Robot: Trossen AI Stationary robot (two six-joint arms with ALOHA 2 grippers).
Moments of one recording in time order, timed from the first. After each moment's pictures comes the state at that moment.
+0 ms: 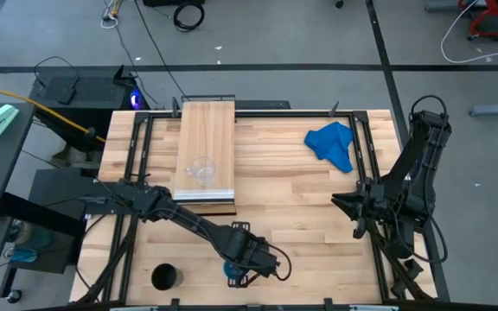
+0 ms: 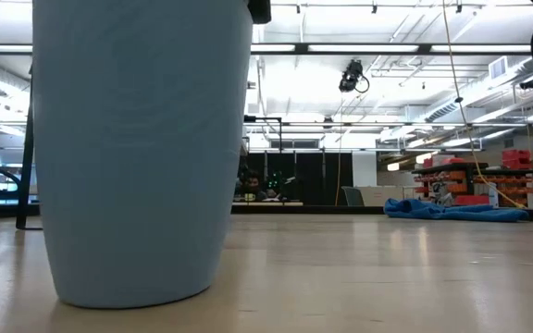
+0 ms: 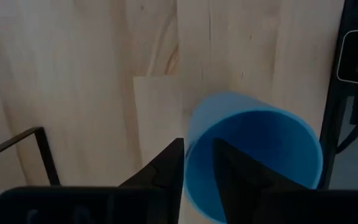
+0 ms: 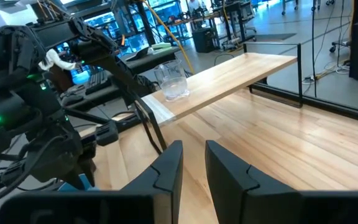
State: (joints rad) left arm -0.47 2.34 2.31 -1.42 -0.02 -0.42; right arm 1.16 1.02 0.77 -0.97 1.44 1.52
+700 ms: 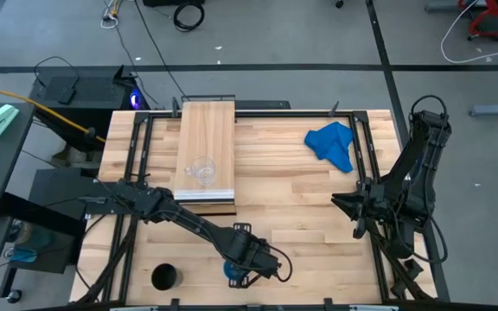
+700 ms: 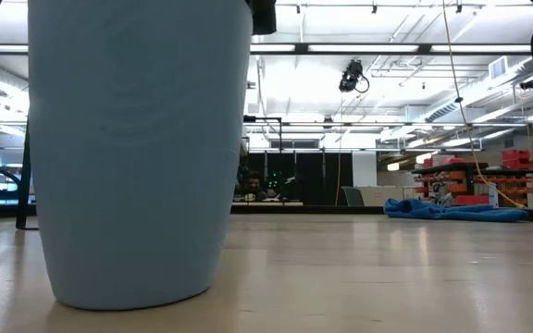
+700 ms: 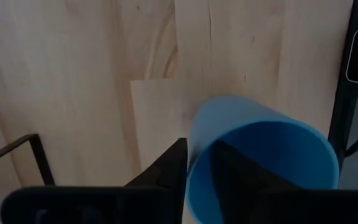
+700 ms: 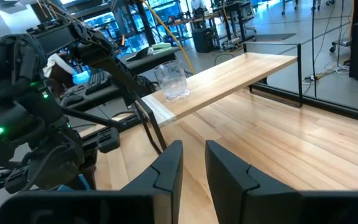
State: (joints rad) left arm -0.47 2.37 2.31 -1.40 -0.02 -0.41; right arm 1.16 1.02 0.77 -0.97 1.44 1.52
